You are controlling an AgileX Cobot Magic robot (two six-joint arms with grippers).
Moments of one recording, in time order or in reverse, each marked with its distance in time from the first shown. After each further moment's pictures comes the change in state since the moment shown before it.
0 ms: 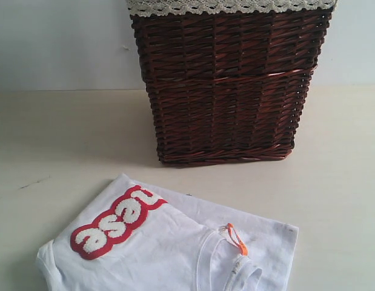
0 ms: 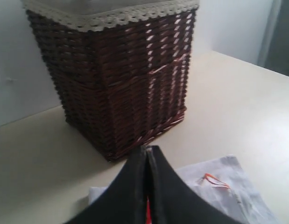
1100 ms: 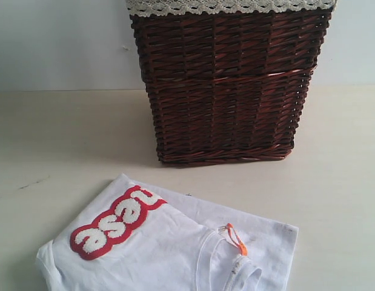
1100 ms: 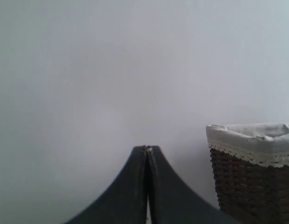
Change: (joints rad) left arm 0.701 -0.419 0.228 -0.366 -0.448 0.435; right arm 0.000 0.000 0.000 0.002 0.000 -0.002
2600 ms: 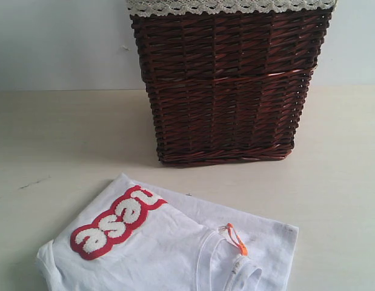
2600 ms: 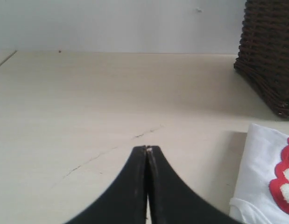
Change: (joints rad) left arm 0.073 -0.042 0.306 0.034 0.375 -0.100; right arm 0.000 0.000 0.000 0.002 0.000 0.000
